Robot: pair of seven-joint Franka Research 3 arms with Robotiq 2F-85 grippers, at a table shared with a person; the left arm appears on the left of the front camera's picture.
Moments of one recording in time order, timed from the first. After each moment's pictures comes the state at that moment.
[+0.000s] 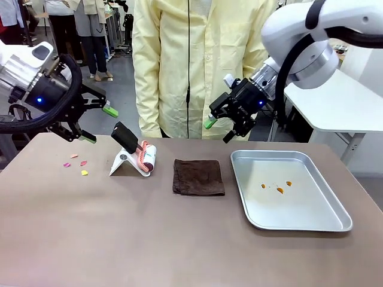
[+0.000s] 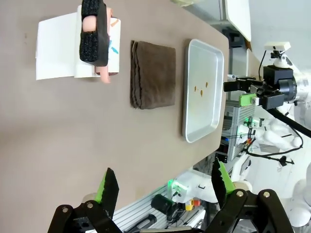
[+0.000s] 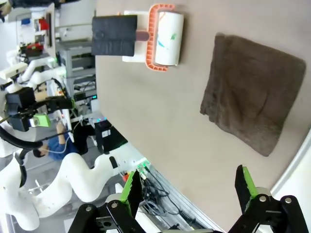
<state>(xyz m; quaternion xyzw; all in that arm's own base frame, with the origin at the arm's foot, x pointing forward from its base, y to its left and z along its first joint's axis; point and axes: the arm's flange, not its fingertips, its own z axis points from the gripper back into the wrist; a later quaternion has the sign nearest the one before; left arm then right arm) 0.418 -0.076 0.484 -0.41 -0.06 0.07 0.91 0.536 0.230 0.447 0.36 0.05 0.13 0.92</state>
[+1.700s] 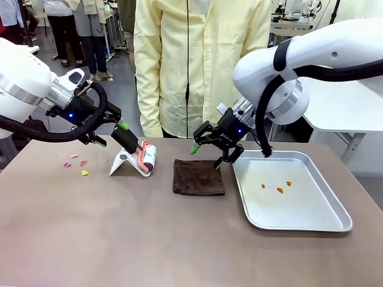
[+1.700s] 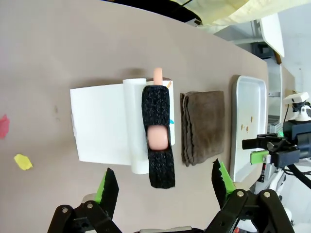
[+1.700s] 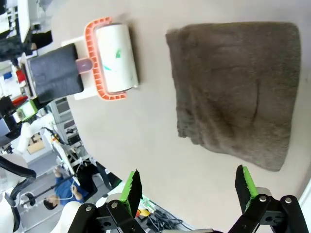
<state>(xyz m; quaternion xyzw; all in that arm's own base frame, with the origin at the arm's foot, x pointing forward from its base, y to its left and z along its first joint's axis) 0.513 -0.079 0.405 -0.34 -0.12 0.05 0.93 0.511 0.275 0.367 0.31 0.05 0.00 0.95</state>
